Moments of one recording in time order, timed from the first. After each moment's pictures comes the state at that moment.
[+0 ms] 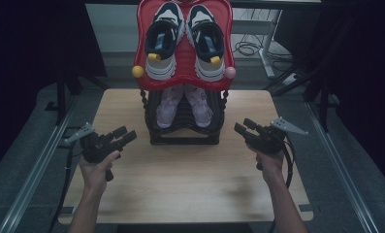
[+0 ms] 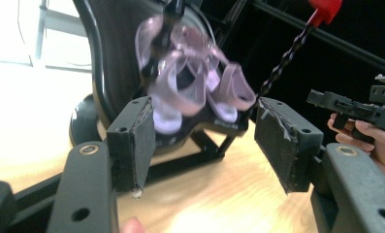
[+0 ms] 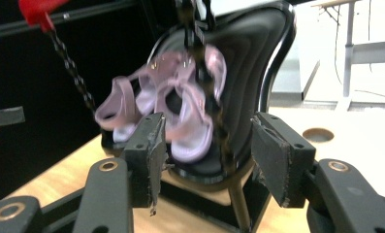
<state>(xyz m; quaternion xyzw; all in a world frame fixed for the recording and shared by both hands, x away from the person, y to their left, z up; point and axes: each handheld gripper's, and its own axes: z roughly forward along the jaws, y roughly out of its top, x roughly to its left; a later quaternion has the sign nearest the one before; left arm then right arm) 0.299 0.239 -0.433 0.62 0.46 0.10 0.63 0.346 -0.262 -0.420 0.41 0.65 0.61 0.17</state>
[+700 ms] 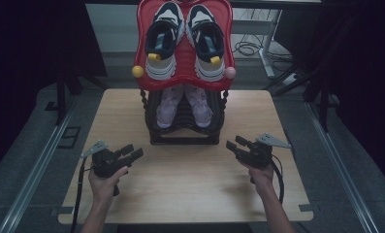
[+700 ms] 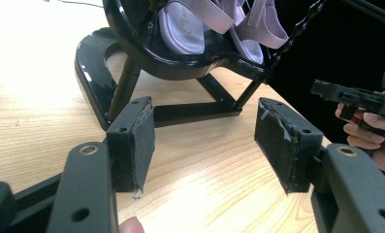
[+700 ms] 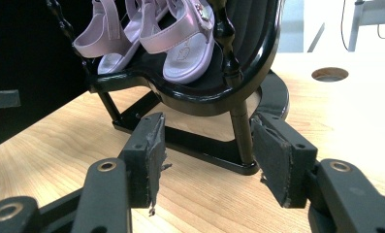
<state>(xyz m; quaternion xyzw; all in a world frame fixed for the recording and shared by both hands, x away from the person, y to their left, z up) 0.290 0.228 -0.483 0.64 0.49 0.08 0.59 0.339 -0.250 -0.476 0.42 0.68 0.57 0.16</state>
